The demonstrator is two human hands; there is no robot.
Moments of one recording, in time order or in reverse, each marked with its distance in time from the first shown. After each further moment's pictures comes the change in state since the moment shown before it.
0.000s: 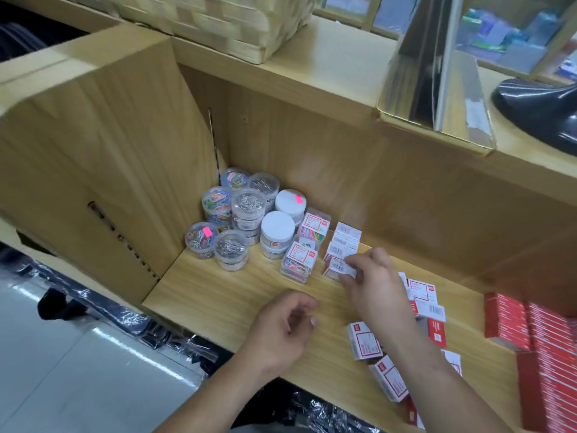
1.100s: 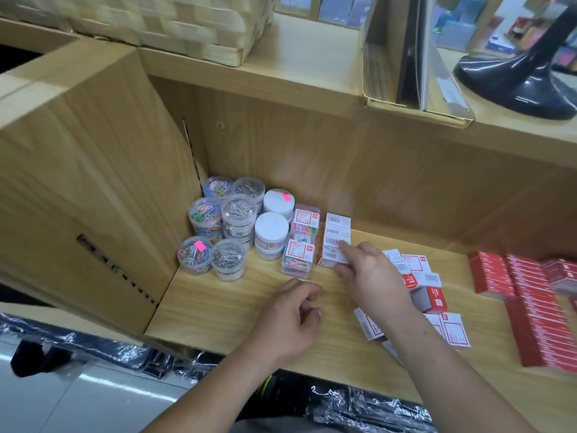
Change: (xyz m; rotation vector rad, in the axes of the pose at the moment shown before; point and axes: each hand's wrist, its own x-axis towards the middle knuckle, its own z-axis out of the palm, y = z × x) left_hand 0.024 -0.007 -0.022 0.289 -0.178 0.309; right_hand -0.012 -0.017 0.006 -0.169 -0.061 0.078
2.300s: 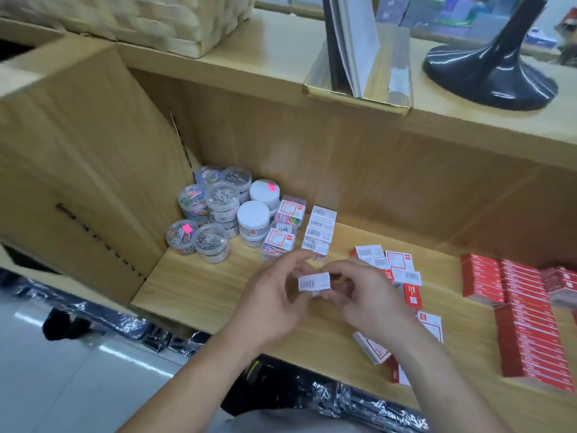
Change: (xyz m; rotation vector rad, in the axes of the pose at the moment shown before) left_hand 0.004 0.050 0.012 0.038 0.171 0.038; right_hand -0.044 0.031 -0.035 0.386 -0.166 -0.163
